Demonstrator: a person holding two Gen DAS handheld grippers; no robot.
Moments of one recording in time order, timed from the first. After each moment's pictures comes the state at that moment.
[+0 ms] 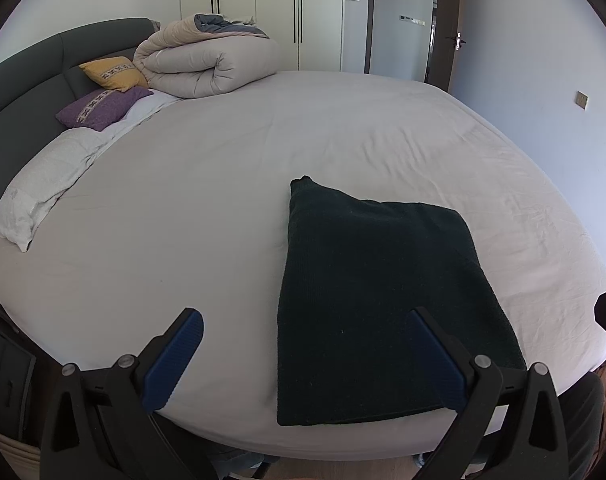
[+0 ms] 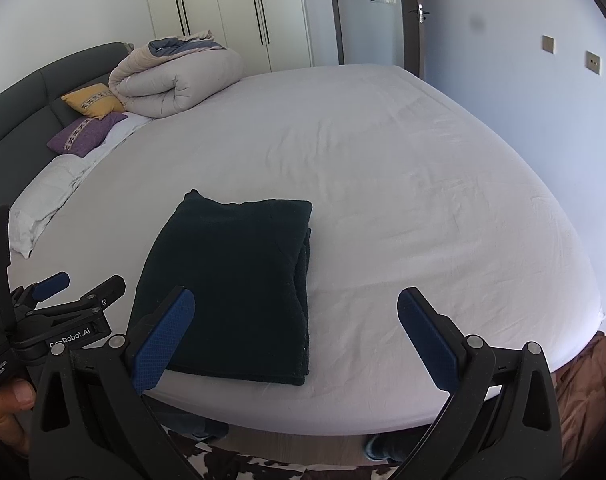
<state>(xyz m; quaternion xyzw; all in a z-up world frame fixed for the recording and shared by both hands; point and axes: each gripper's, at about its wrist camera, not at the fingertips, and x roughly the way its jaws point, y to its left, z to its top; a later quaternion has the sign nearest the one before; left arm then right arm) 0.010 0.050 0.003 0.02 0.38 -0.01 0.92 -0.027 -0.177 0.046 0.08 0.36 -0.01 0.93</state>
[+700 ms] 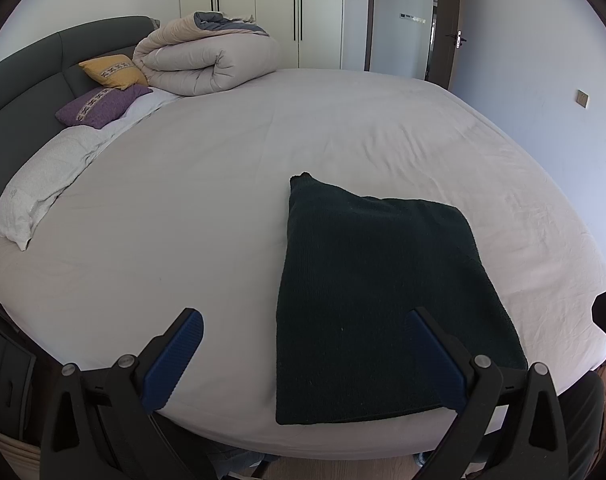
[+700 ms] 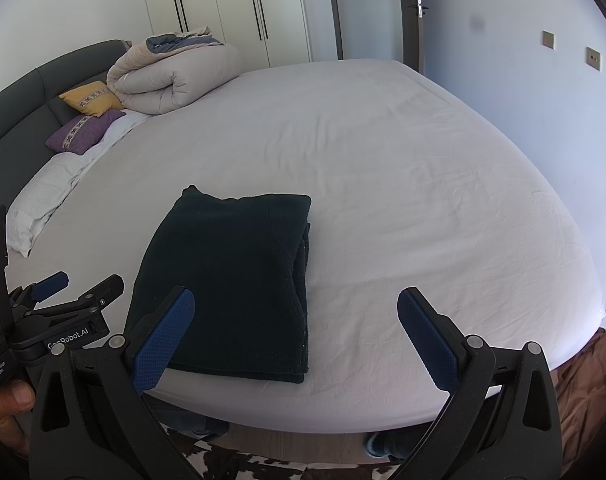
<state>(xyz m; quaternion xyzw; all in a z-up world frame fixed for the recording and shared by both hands) 0.009 0.050 0.000 0.02 0.39 -0.01 0.92 -0.023 -0.173 0.039 0.08 0.36 -0.01 0.93</state>
